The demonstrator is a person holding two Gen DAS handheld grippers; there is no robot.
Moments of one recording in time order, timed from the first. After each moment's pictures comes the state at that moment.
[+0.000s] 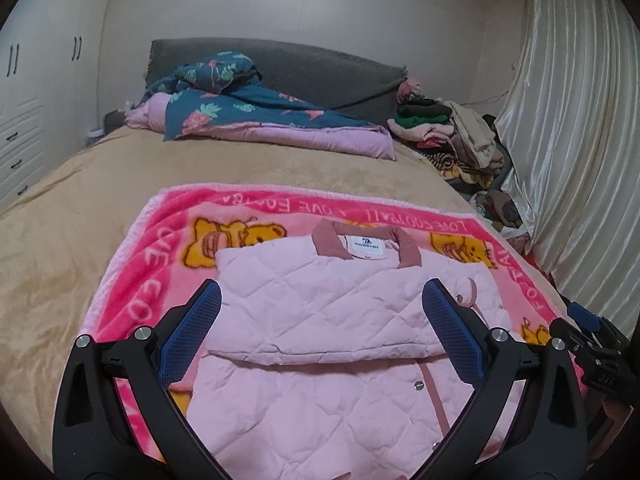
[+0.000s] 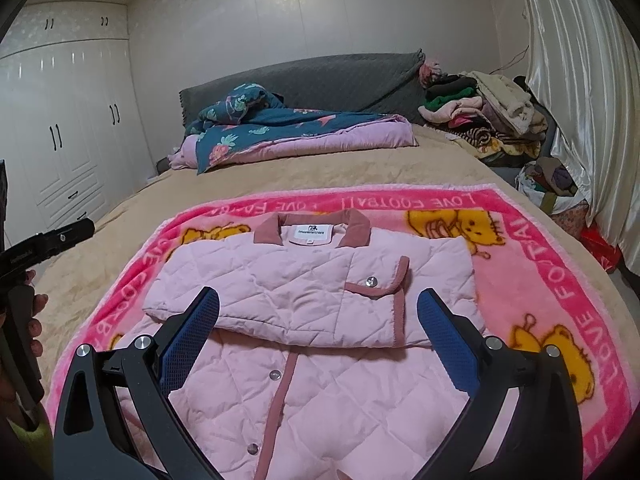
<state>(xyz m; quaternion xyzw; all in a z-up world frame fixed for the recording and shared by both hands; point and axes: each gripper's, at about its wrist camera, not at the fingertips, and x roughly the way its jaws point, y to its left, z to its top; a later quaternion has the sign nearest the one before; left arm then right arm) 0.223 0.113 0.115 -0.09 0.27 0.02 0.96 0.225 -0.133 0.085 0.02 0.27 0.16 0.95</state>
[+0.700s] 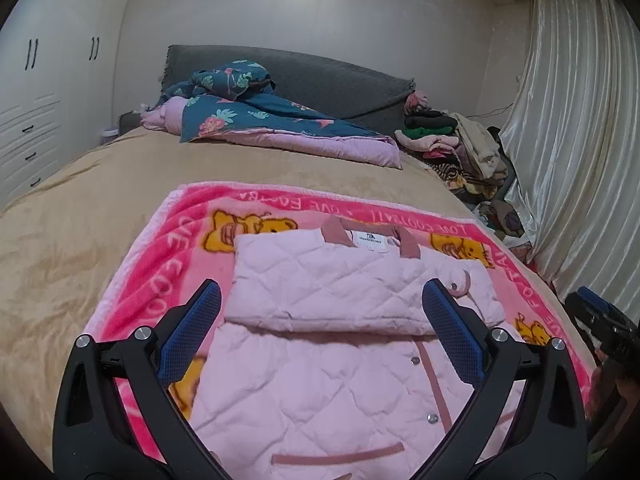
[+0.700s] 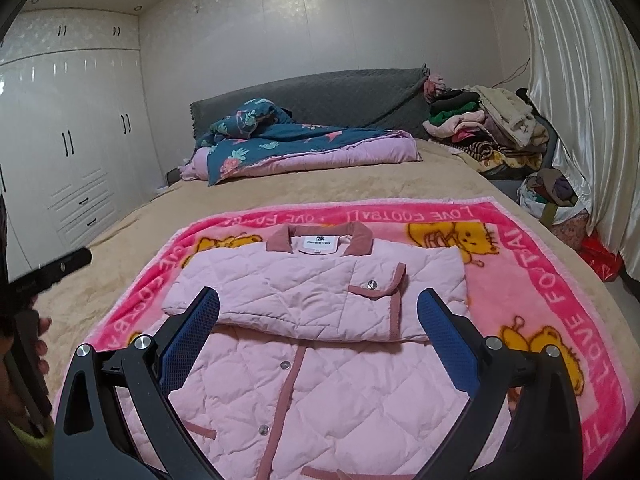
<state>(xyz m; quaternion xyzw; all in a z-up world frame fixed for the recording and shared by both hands) 0.163 0.109 0.109 -0.11 0.26 0.03 0.96 0.185 -0.146 0.105 0.03 0.25 0.17 0.95</state>
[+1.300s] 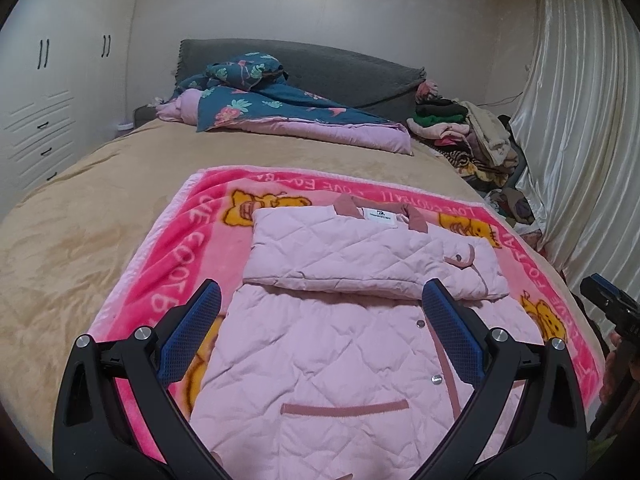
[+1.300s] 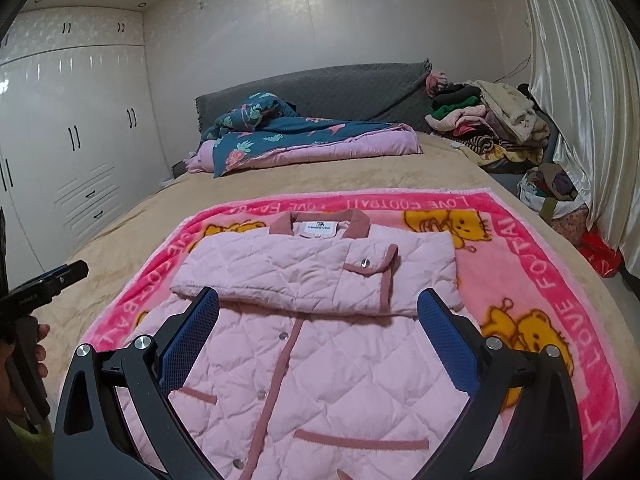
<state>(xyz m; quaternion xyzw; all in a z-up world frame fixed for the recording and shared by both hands) 0.117 0.095 0.105 -0.10 0.28 0.06 0.95 0.149 -0.169 0.104 0.03 0.26 0.18 0.95</state>
